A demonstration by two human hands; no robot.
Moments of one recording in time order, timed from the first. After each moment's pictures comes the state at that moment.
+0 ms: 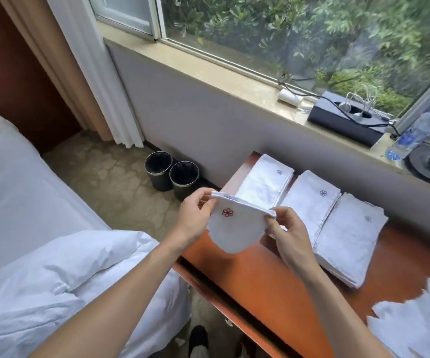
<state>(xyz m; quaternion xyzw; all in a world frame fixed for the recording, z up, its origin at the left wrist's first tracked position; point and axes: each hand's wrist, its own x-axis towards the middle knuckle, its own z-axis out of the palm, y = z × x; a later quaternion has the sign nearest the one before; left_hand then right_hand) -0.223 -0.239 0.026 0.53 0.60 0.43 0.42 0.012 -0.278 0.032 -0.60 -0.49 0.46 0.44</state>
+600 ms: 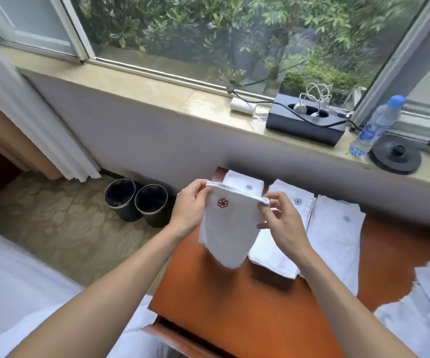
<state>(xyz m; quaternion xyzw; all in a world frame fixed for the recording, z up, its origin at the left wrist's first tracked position) -0.153 -0.083 0.027 0.62 0.54 0.37 0.43 0.072 -0.167 0.023 -0.63 -0.45 0.40 0.49</state>
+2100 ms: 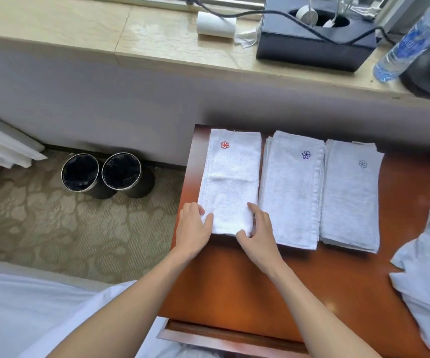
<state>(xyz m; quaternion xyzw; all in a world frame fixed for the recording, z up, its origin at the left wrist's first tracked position) -0.151 -0.026 -0.174 0.71 0.60 0.06 0.37 0.008 -0.136 -0.152 -0.77 -0.32 0.44 0.32</state>
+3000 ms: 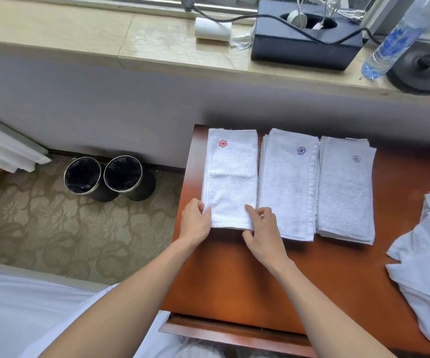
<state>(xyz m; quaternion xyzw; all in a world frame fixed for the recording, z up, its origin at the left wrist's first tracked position) -0.146 -0.032 -0.160 0.64 0.63 0.08 0.42 0.015 -0.158 -0.156 -0.81 -0.48 0.30 0.16</state>
